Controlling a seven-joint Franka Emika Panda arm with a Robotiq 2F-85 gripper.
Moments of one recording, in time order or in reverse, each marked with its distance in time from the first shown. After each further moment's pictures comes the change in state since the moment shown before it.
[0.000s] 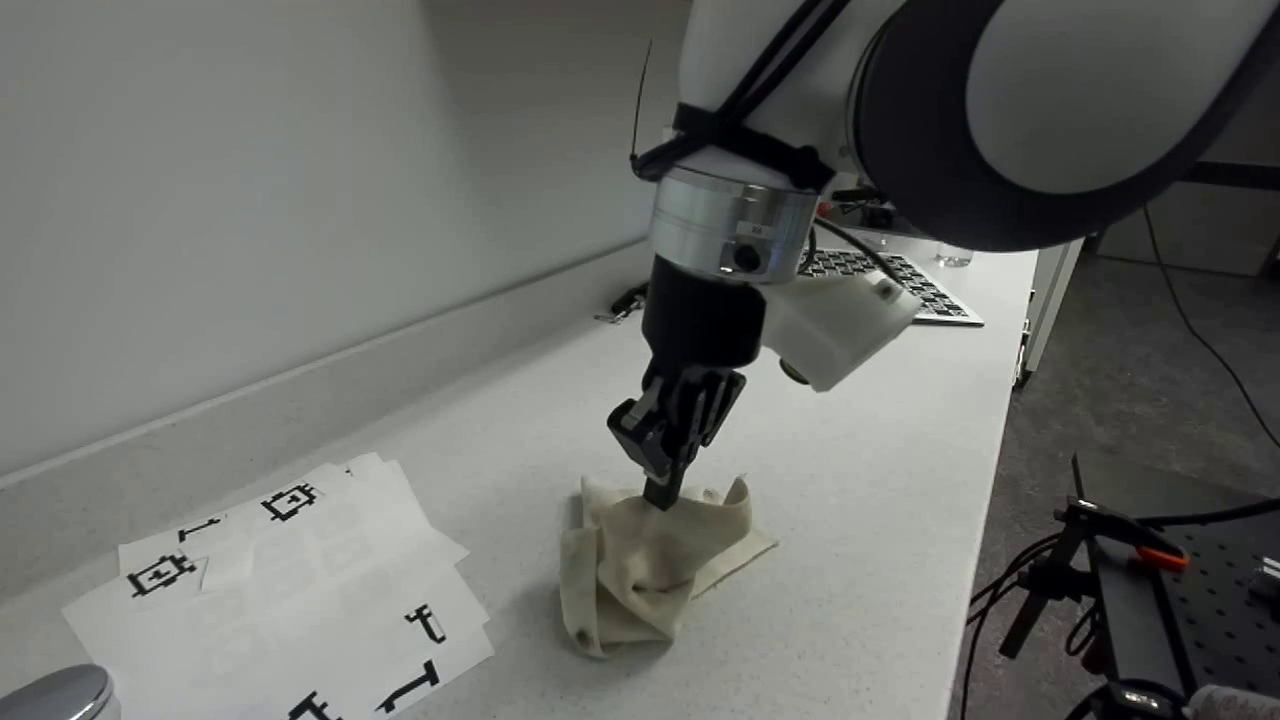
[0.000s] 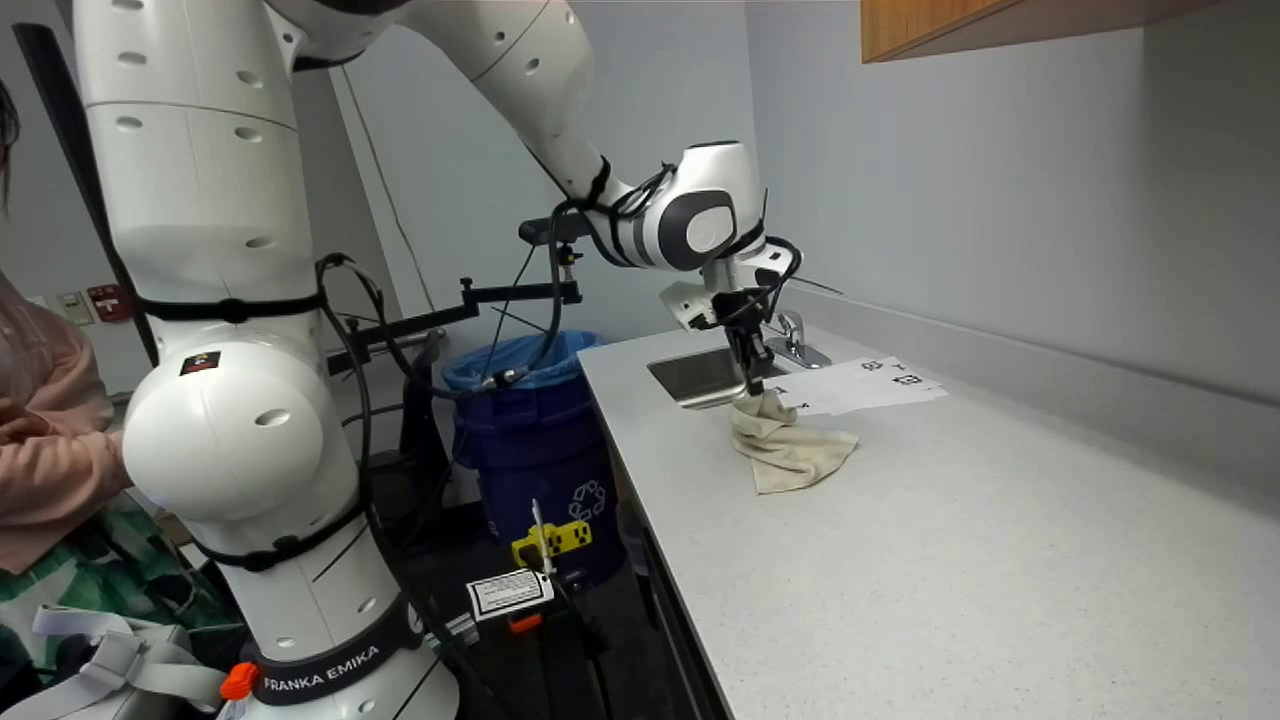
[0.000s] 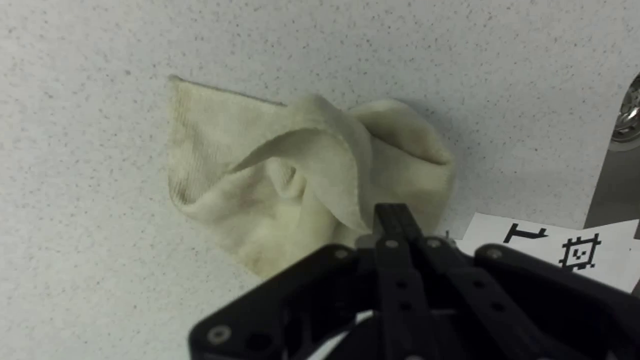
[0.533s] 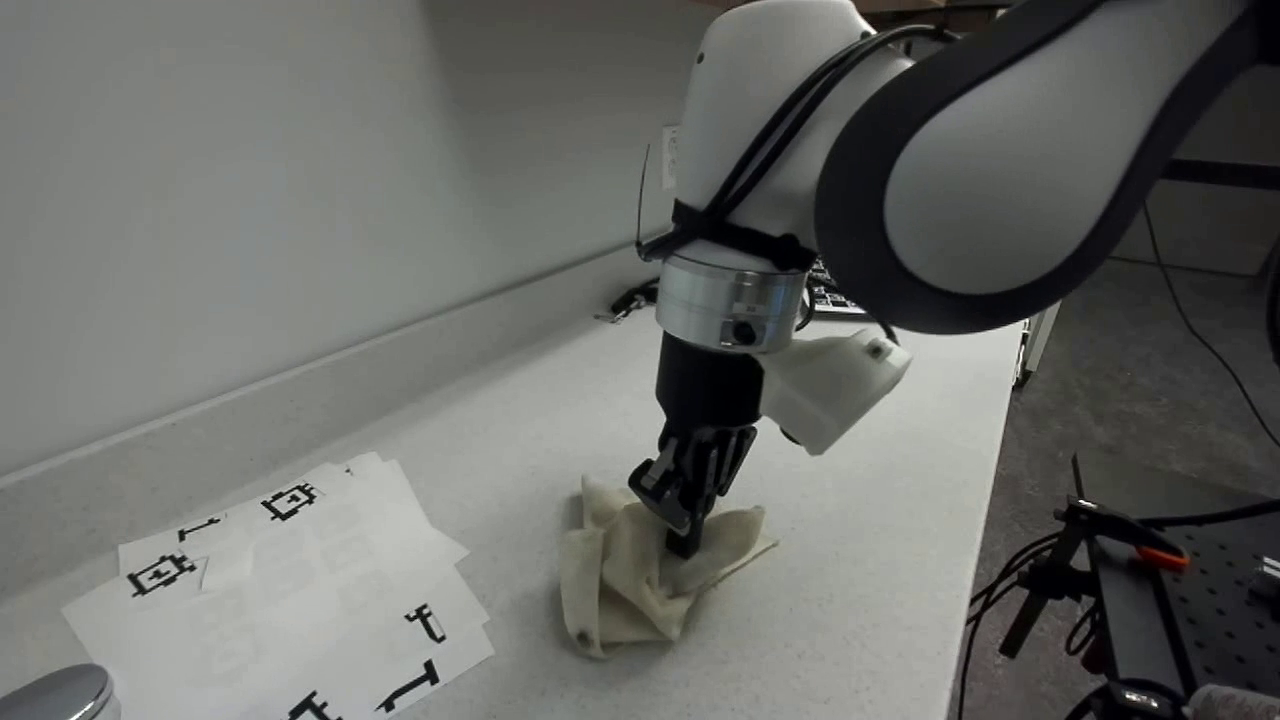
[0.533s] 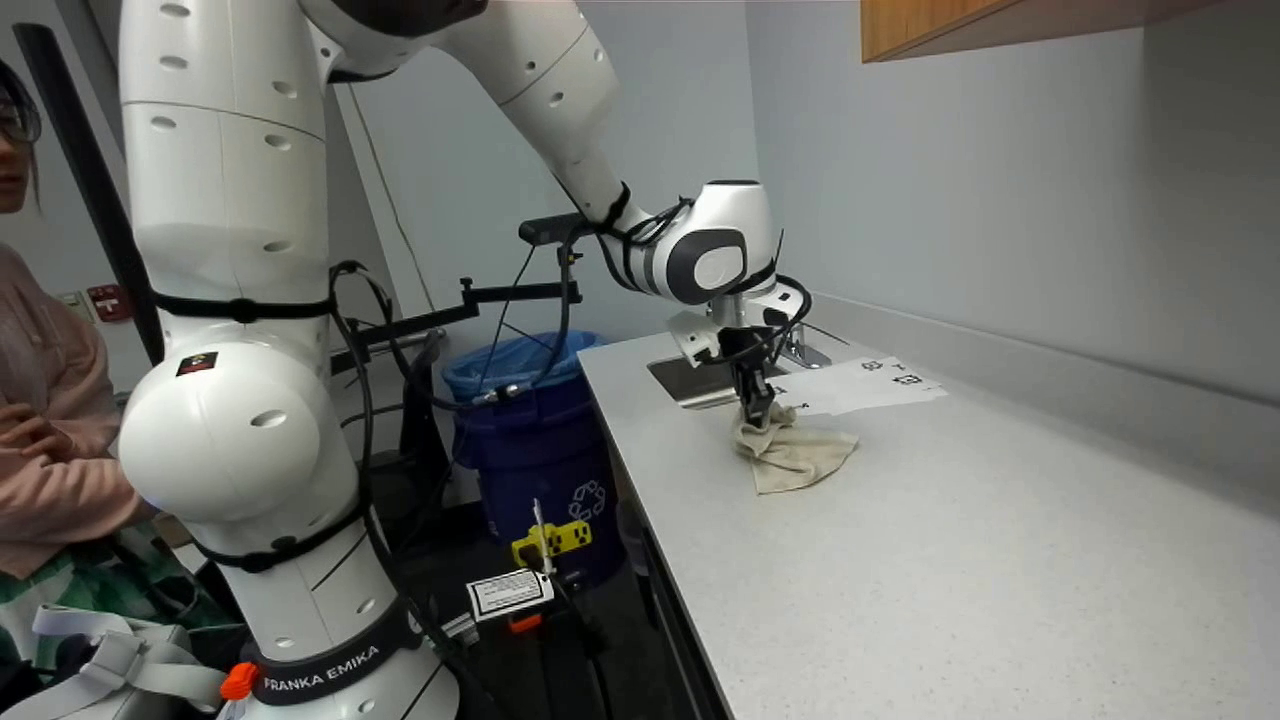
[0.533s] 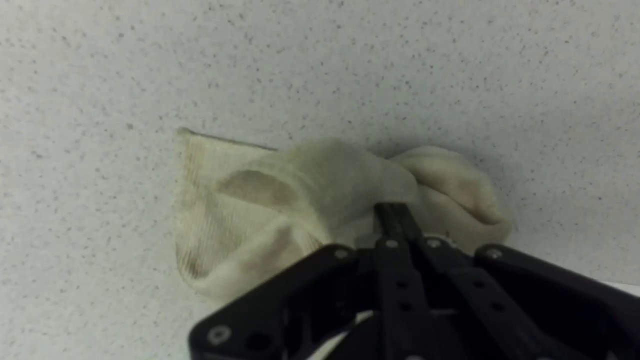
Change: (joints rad) arm -0.019 0.091 -0.001 -0.001 0.062 0.013 -0.058
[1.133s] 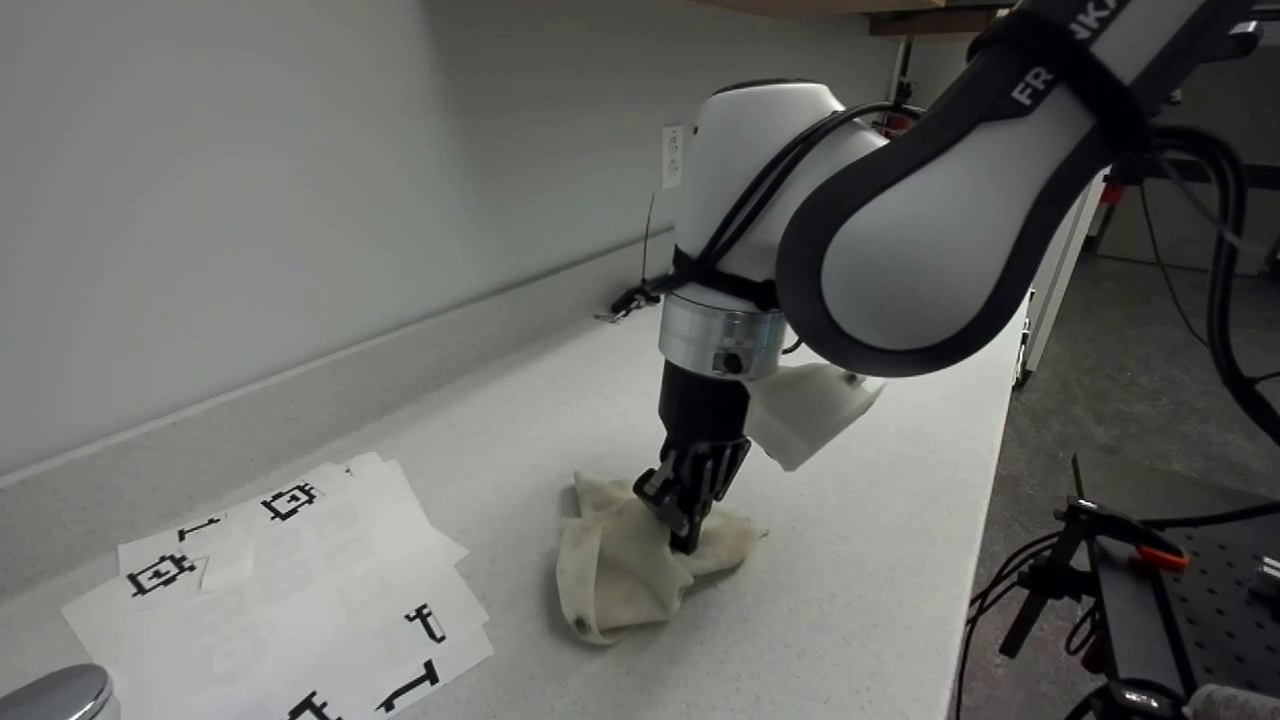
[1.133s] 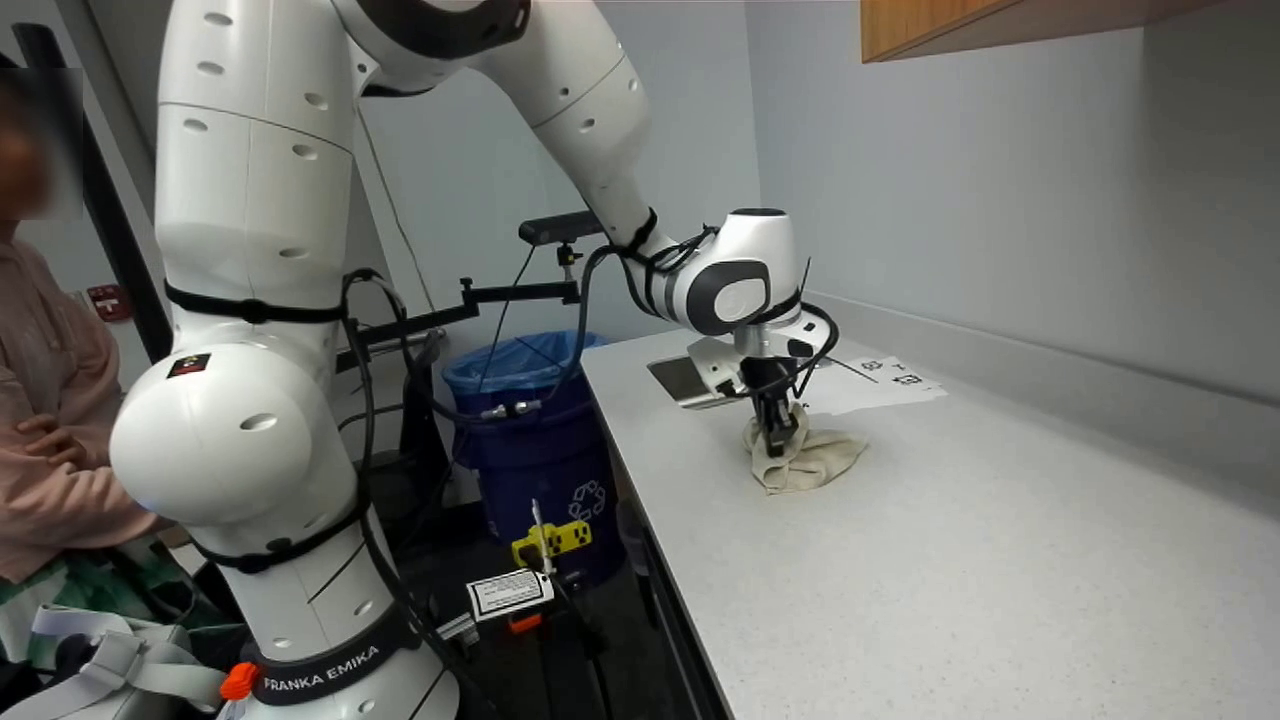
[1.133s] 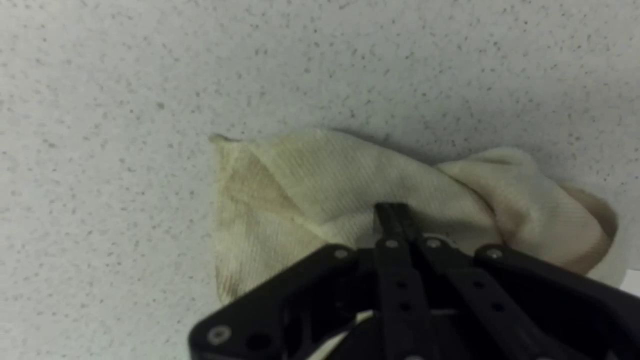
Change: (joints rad) arm -0.039 0.088 -0.018 0.019 0.000 0.062 -0.032
